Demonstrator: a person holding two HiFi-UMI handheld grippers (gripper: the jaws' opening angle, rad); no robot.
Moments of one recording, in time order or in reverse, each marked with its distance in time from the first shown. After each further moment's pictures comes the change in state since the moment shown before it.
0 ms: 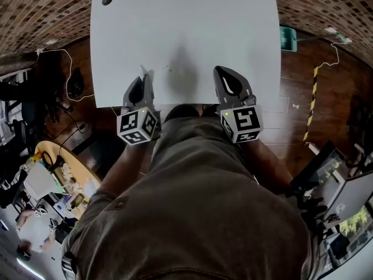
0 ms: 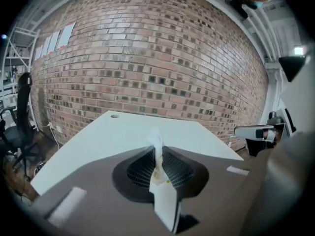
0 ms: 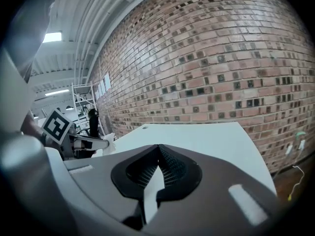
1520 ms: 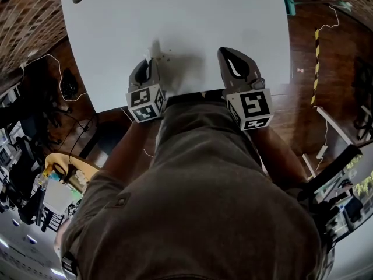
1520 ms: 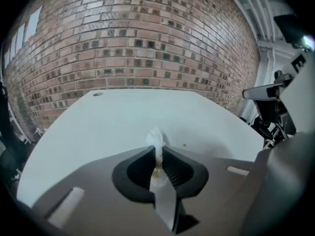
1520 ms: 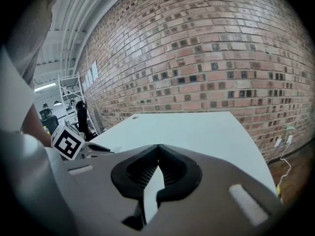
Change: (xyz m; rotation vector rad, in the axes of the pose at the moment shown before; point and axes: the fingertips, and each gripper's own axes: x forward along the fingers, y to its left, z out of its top) left arm 0.078 0.013 -0.087 0.173 0.273 -0.084; right arm 0.023 -0.017 -0.031 0.039 0.117 -0.118
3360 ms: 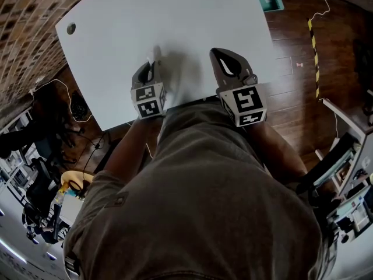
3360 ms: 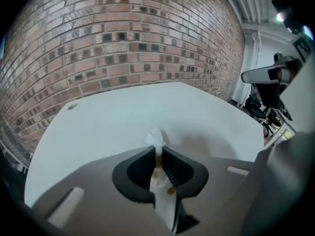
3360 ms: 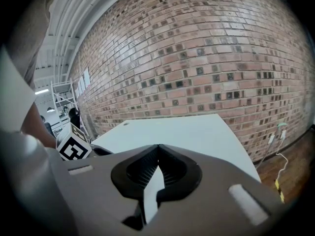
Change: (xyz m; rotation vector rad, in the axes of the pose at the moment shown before) left arm 0.038 -0.049 0.029 0.216 0.086 -0.058; right arm -0.017 -0.043 0.012 0.063 -0.055 -0.061
